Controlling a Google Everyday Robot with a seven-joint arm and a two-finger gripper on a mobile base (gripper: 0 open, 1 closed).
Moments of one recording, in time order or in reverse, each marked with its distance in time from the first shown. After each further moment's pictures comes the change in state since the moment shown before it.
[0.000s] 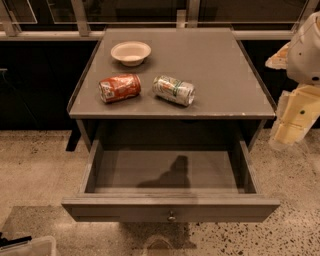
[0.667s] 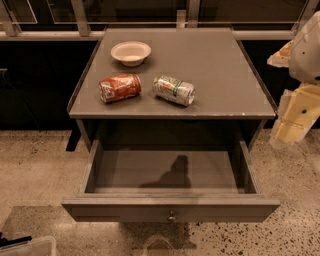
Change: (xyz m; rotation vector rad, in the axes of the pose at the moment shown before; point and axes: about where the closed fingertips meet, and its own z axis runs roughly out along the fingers) arm 0.000 -0.002 -0.002 0.020 -0.015 0.000
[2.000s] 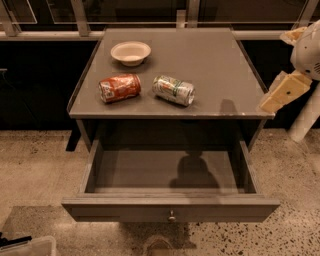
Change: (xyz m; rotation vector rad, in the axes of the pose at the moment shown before) arm 0.017 -0.098 0.025 0.309 -0.212 0.111
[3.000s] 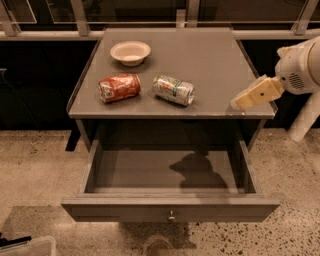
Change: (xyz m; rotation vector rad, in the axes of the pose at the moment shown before) arm -0.001 -0.002 0.041 0.072 -0.142 0.350
